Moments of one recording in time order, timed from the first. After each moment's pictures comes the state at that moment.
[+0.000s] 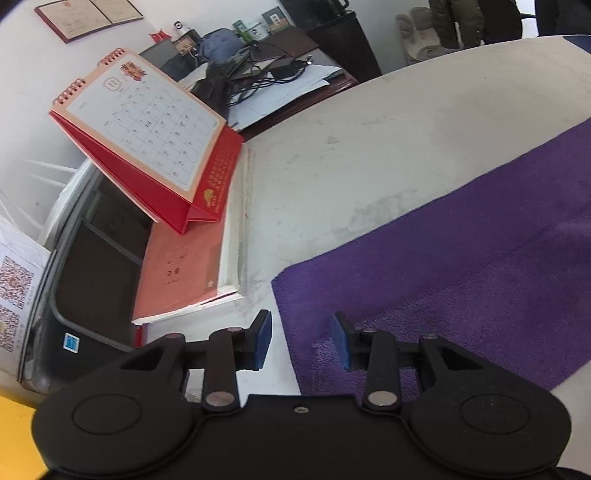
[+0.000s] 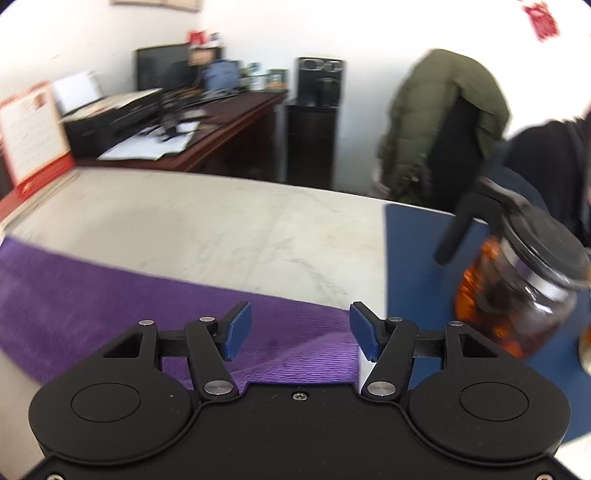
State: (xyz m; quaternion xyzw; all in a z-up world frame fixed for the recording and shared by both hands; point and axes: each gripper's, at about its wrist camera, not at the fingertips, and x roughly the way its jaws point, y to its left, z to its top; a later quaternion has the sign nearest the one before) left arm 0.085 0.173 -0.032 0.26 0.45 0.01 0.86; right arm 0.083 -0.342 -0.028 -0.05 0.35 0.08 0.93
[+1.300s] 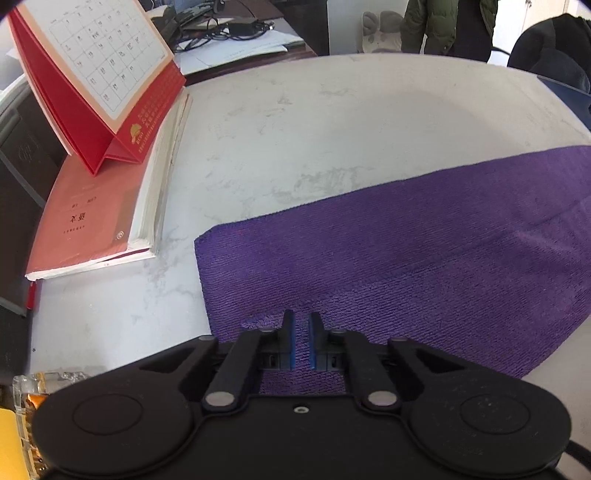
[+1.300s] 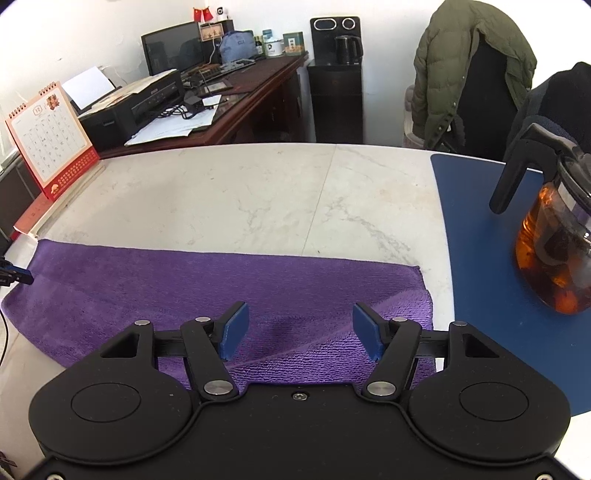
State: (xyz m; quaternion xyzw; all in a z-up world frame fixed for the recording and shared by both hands) left arm 0.101 0.205 -0.044 0.12 0.50 -0.08 0.85; right arm 0.083 -0.326 -0.033 0.04 0.40 0.09 0.91
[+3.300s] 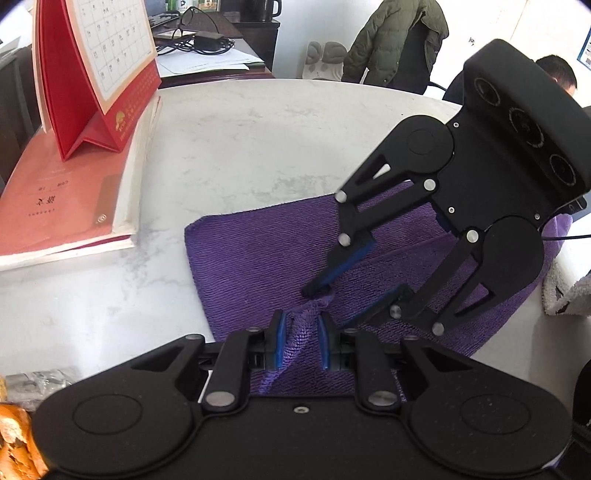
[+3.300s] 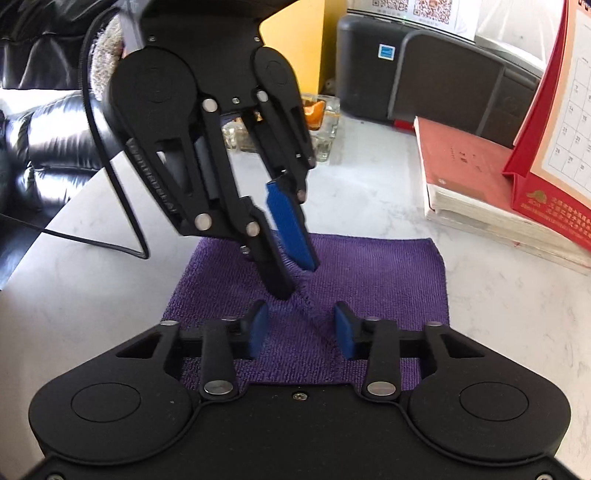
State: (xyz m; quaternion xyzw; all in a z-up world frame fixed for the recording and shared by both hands) left arm 0.093 0.263 -0.047 0.05 0.48 -0.21 0.85; right arm 0.157 0.100 -0.089 -0.34 0.26 0.67 0.61
